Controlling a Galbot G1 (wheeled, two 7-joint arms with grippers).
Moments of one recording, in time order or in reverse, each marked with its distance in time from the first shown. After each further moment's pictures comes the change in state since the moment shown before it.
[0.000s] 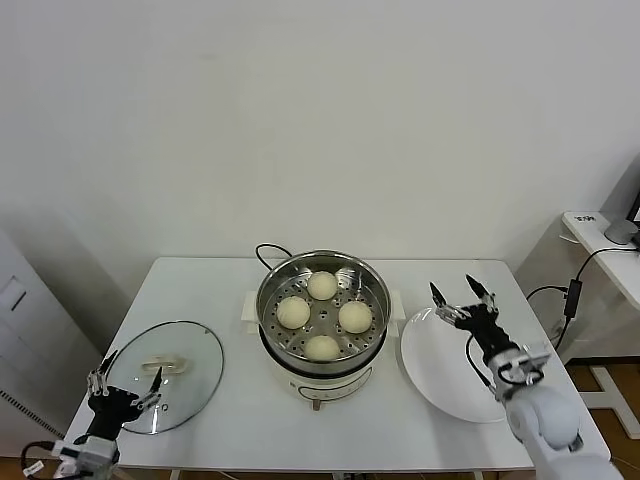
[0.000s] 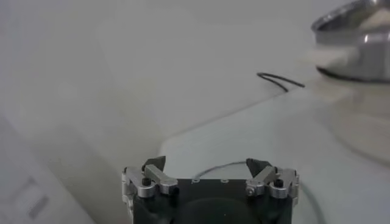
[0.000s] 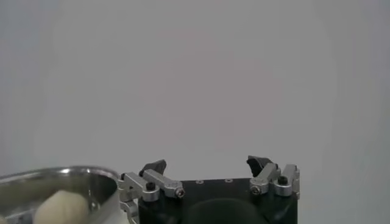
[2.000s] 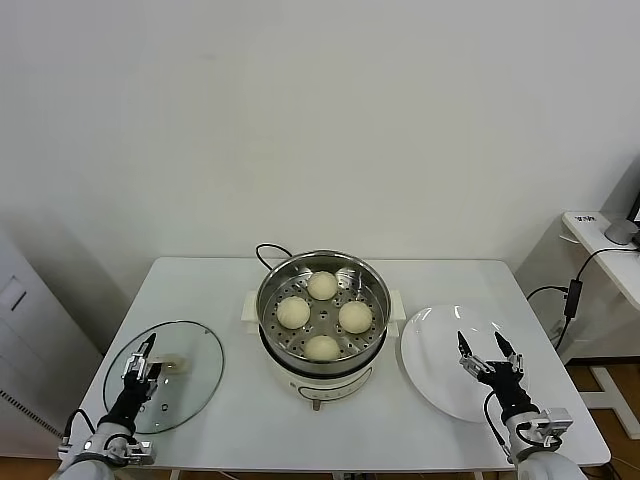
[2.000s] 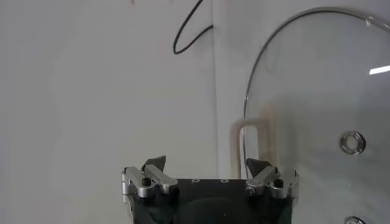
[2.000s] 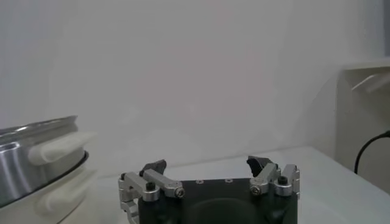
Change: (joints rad) left arm -0.321 -0.192 -0.048 0.456 1.183 -0.288 -0.082; right arm -0.154 0.185 0.167 -0.066 -0.056 0.057 -0.079
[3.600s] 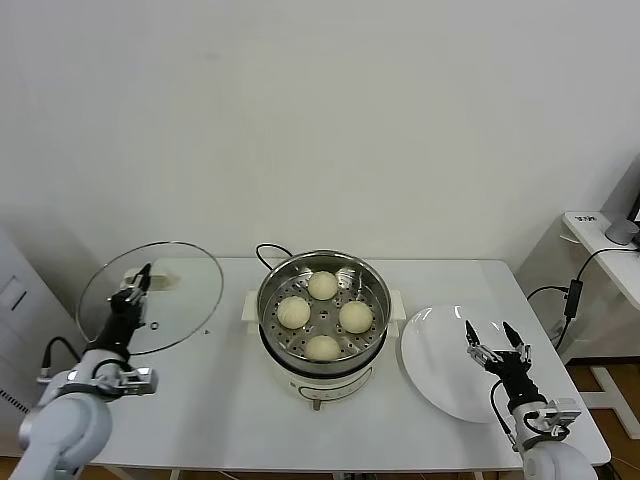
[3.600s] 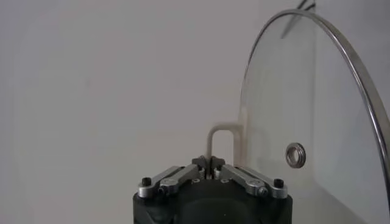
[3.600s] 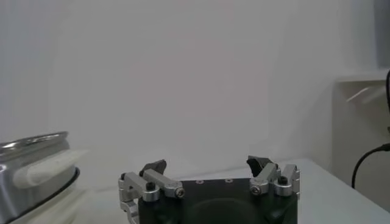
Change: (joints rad) left arm -0.053 0.240 0.129 -0.484 -0.212 0.400 0.310; right arm 0.037 -0.004 0.028 -0.004 0.010 -0.010 0.002
